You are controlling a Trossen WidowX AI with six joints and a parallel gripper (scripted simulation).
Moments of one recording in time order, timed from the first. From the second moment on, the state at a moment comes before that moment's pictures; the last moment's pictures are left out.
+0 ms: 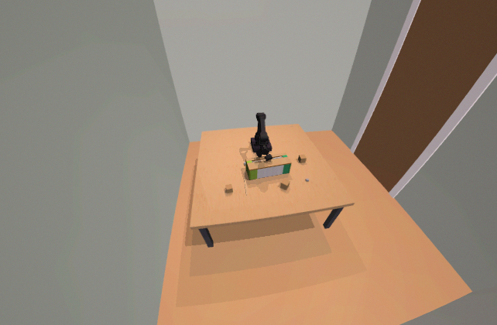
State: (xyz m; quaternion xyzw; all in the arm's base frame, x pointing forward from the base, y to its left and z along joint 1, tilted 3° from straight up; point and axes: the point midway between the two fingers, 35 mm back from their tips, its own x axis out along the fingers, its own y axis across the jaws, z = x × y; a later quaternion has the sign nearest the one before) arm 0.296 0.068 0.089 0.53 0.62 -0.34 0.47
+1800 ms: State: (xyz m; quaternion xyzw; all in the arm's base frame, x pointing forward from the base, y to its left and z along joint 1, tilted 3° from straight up) arm 0.270 0.163 0.151 0.53 0.63 -0.33 0.47
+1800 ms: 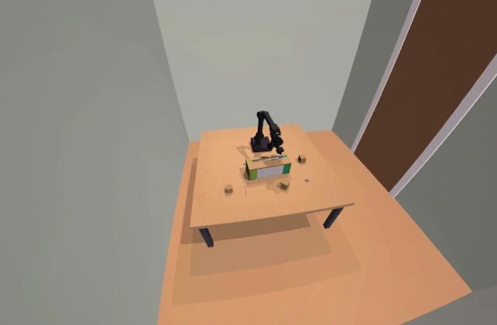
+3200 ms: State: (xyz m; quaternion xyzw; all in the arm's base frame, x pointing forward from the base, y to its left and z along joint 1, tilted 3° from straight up) arm 0.244 0.200 0.155 -0.36 0.48 0.39 0.70
